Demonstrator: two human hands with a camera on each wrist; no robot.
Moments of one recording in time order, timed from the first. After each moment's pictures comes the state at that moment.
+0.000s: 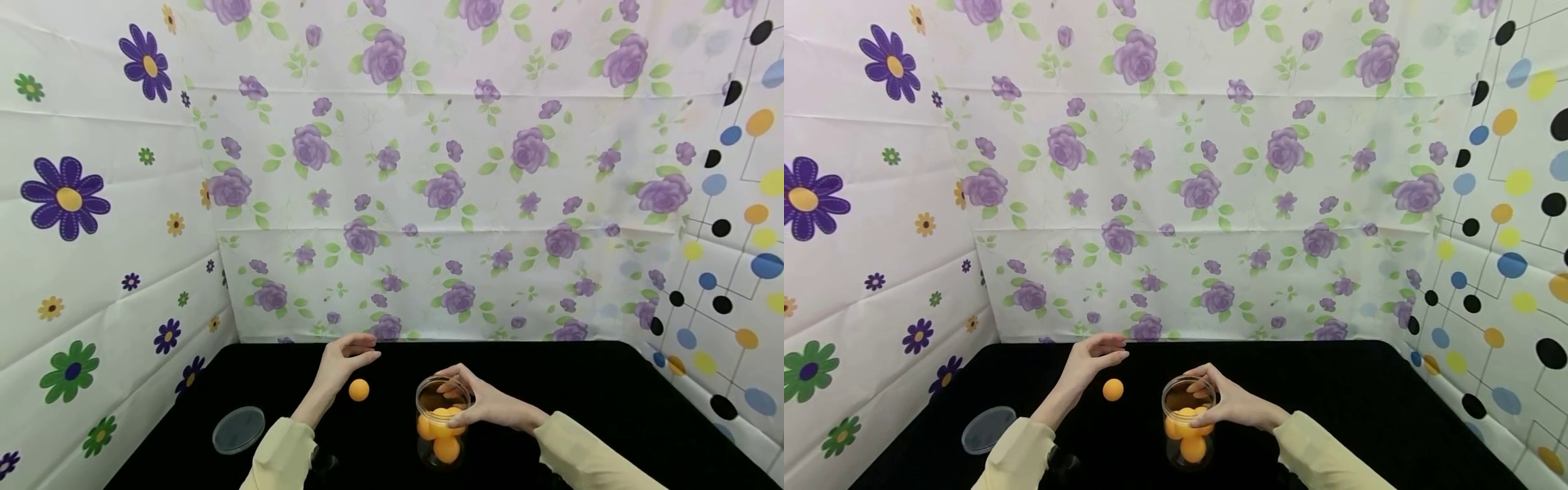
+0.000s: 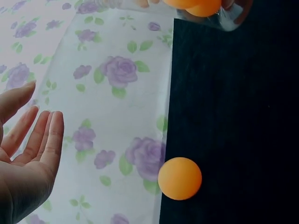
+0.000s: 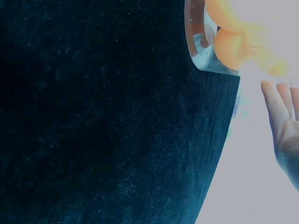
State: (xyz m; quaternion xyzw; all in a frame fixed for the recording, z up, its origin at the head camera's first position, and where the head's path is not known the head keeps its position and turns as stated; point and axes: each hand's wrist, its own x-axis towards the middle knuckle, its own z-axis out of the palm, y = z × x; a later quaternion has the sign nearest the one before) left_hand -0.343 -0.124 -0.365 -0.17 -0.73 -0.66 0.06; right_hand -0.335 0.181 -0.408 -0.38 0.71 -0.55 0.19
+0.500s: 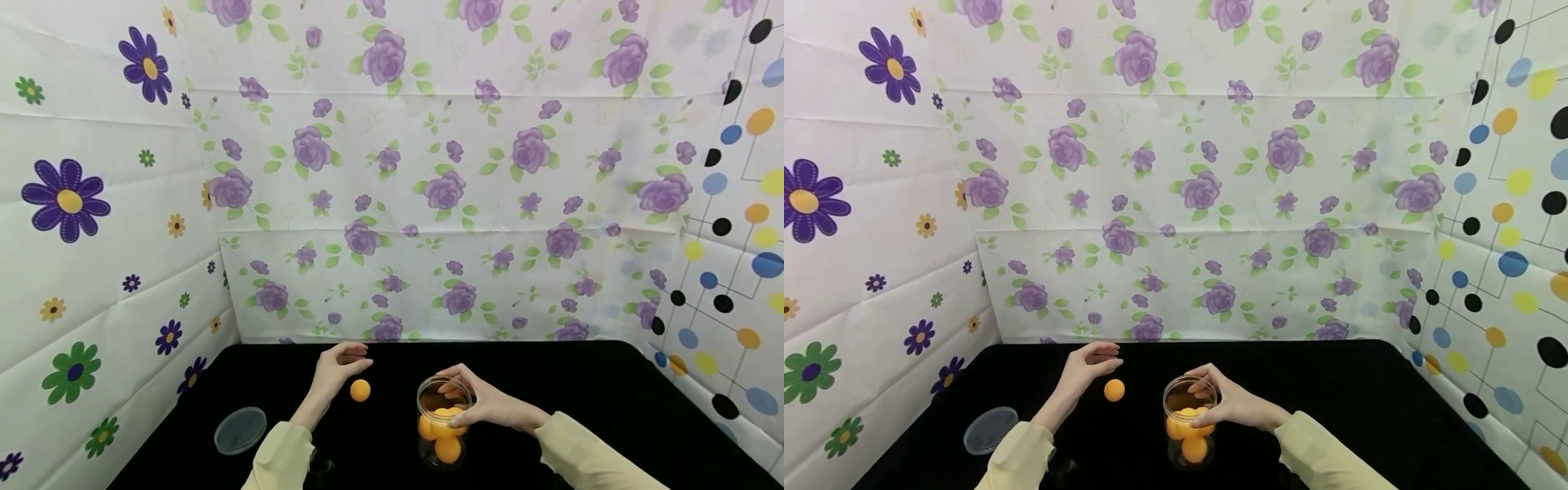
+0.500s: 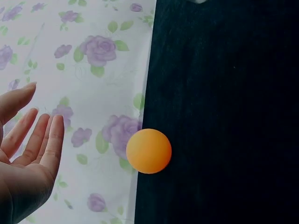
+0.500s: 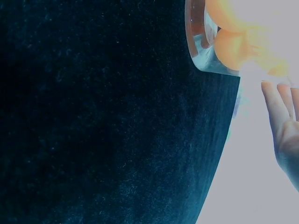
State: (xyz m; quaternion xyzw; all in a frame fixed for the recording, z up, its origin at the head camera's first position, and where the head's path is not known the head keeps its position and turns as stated) left_hand -0.329 -0.134 -0.364 -0.15 -0.74 -0.65 0.06; right_hand -0.334 0.181 -0.407 -0.39 0.71 -0.56 0.19
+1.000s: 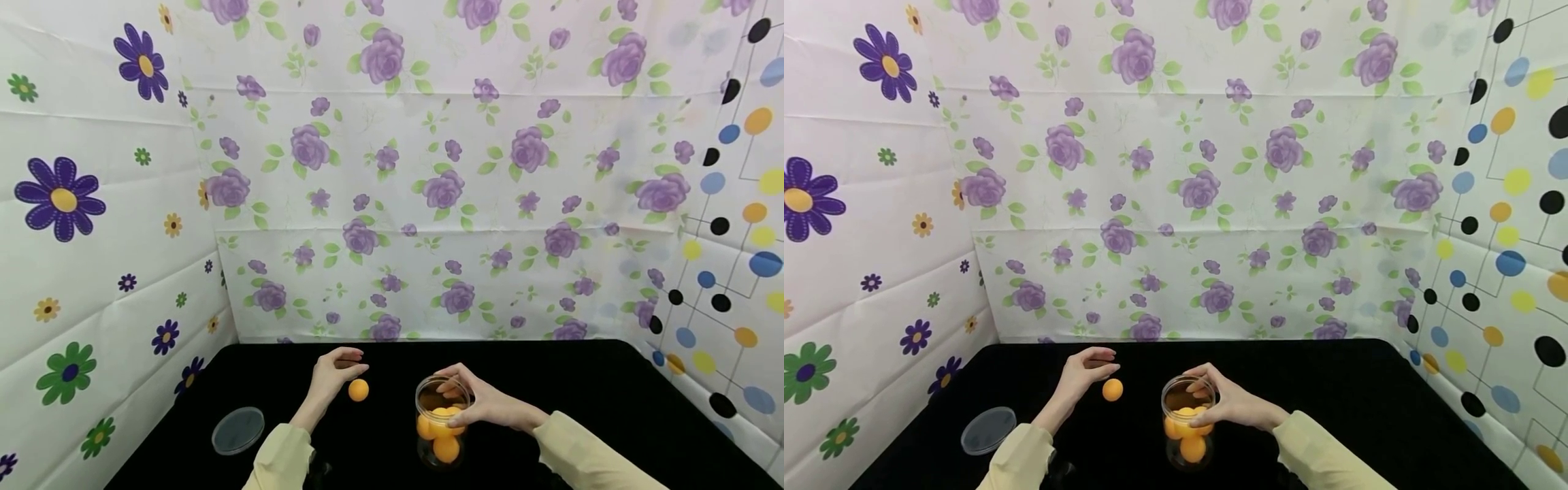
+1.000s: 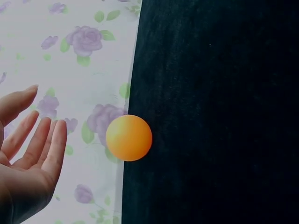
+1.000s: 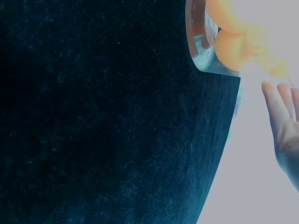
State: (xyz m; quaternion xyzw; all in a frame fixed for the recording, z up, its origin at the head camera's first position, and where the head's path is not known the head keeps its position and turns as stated) left_hand -0.355 -0.141 -0.400 -0.12 -0.76 -0.64 0.09; right_hand -0.333 0.180 -0.408 -0.38 0.71 -0.56 0.19
